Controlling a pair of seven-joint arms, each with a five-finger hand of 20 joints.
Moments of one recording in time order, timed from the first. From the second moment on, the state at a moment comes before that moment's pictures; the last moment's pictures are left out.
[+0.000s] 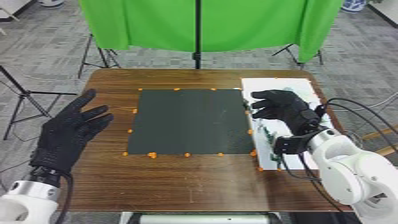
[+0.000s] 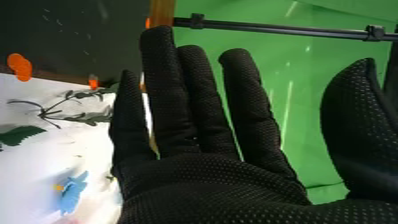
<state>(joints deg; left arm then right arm) 136.8 -53.6 -106.4 -134.1 34.2 8.0 8.7 -99.5 -37.5 76.5 -120.7 -49.1 15.3 10.0</state>
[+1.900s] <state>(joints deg) 142.9 -51.8 -109.9 -137.3 32.6 11.7 14.8 -105.2 -35.8 76.3 -131.9 -101.0 5.7 57.2</state>
